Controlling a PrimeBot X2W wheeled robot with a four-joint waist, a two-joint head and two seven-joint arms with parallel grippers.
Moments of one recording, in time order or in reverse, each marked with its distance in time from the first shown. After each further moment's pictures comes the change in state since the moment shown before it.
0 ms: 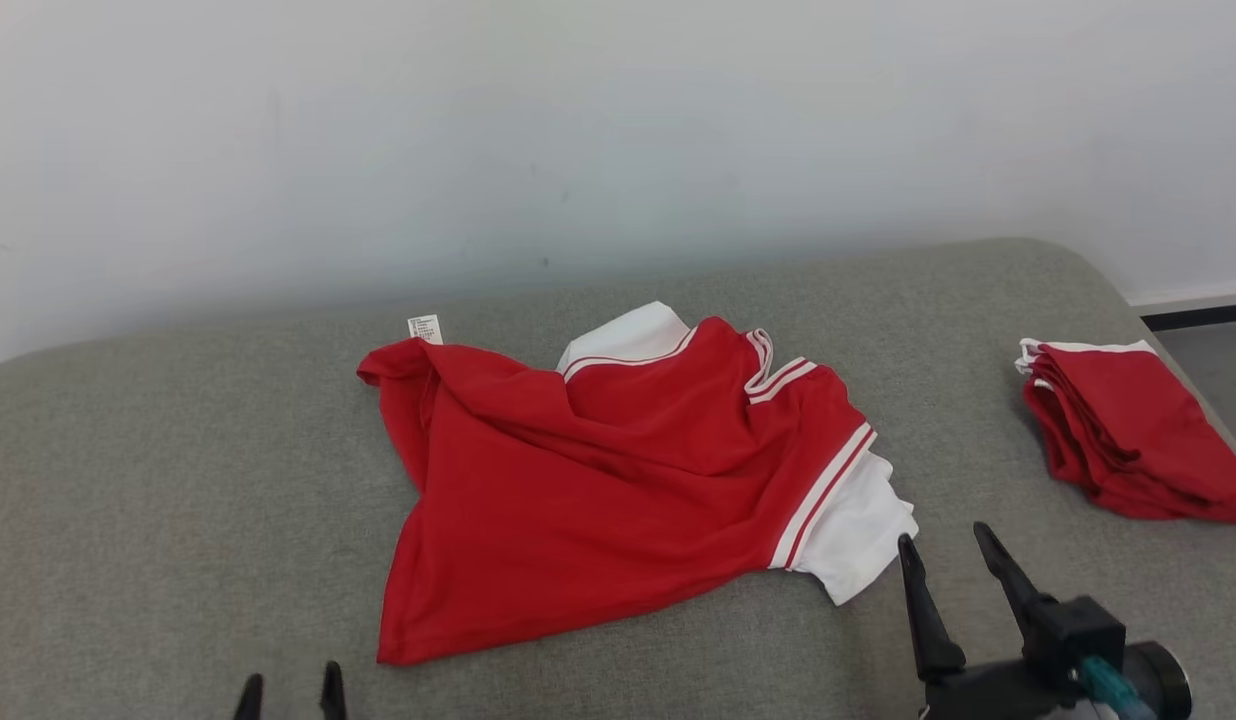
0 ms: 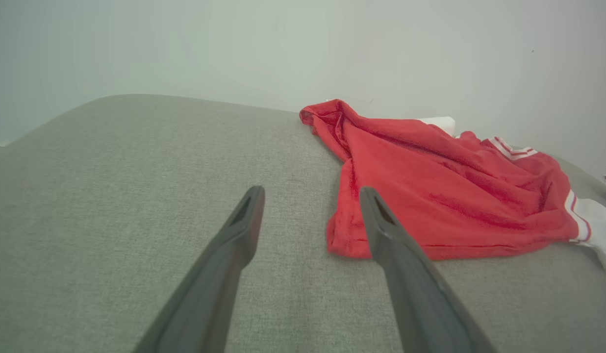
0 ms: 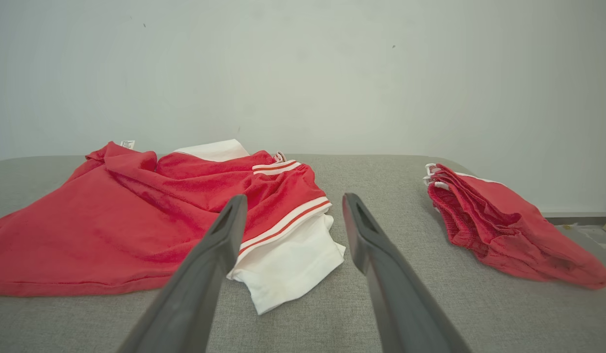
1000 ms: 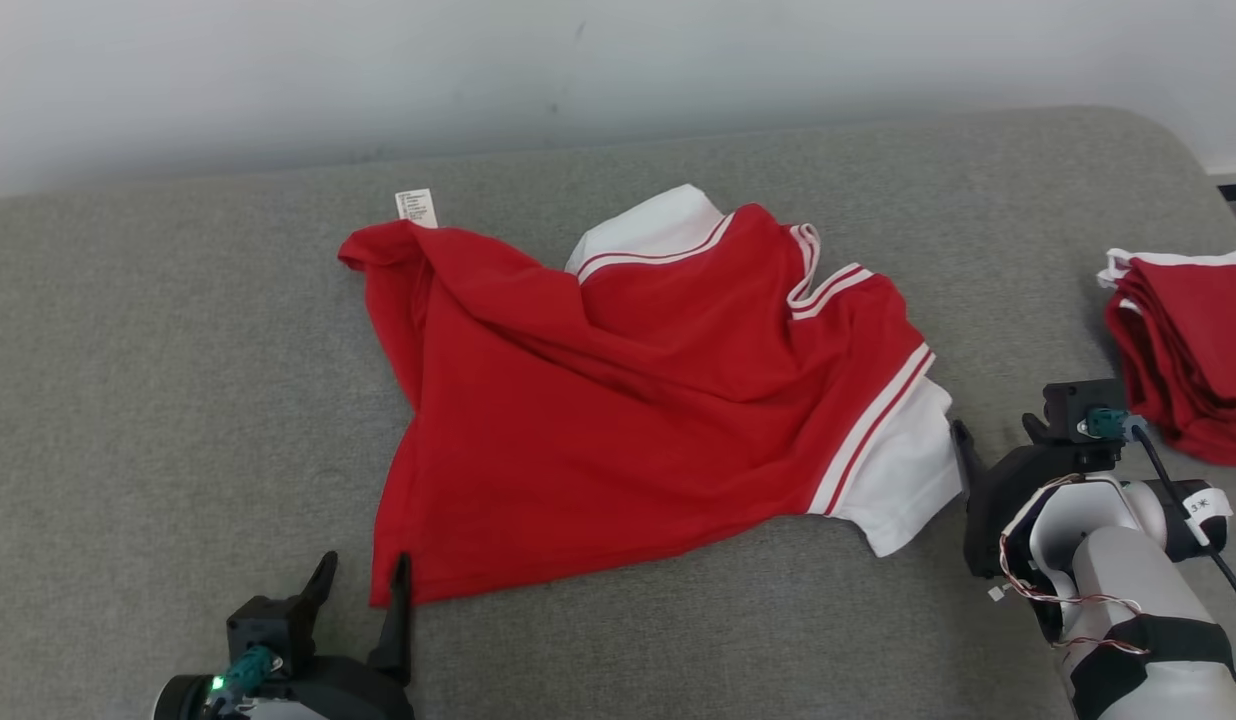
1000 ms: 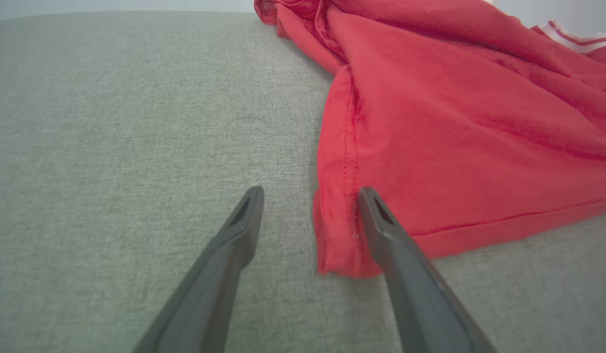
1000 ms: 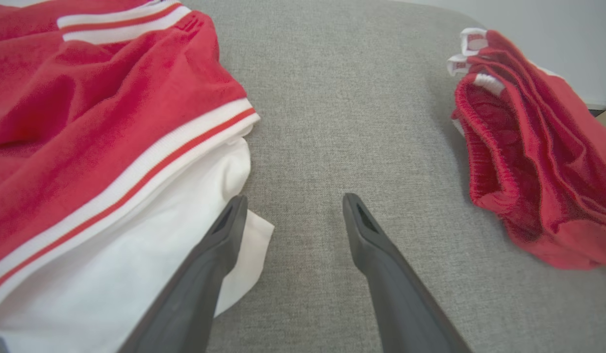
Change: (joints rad) left arm -0.369 0.024 -0.122 0.403 0.057 -0.033 0.008; right arm -0.534 -0.113 -0.064 0.575 -0.008 0.000 0.302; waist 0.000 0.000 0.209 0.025
